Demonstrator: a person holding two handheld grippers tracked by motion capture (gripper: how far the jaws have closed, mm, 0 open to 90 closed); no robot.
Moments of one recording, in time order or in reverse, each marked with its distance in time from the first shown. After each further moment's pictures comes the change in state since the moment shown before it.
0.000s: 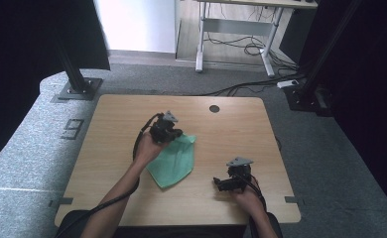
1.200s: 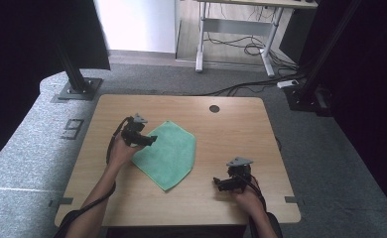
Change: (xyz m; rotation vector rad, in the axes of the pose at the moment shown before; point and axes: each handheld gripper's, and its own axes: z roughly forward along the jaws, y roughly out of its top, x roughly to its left) left arm 0.059 -0.089 -0.019 0.057 0.154 -0.139; right arm 0.000 0.000 0.000 -0.001 0.000 -0.001
